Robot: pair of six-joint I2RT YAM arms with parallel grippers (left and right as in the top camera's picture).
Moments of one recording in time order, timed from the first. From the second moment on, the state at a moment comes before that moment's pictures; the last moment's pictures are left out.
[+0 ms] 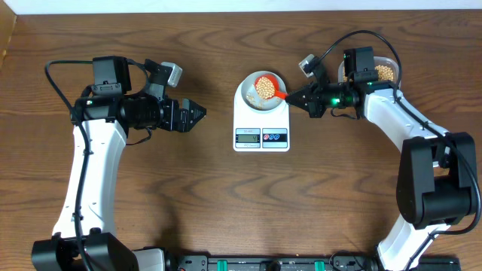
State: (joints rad) left arm 0.10 1.48 1.24 -0.89 0.70 0.28; right arm 0.15 1.92 1.24 -0.33 -0.94 -0.31
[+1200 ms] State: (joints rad) left arm 0.10 1.48 1.24 -0.89 0.70 0.28; right arm 0.26 1.86 1.24 -0.34 -0.65 -0.40
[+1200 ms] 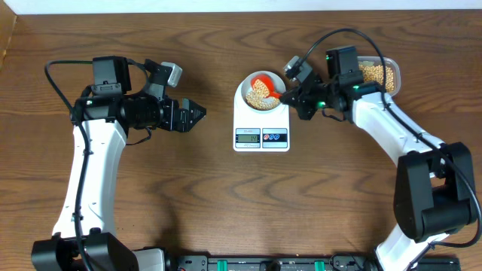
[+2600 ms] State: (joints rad) left arm 0.10 1.48 1.24 -0.89 0.70 0.28; right arm 0.45 1.71 1.24 -0.40 -0.14 -0.48
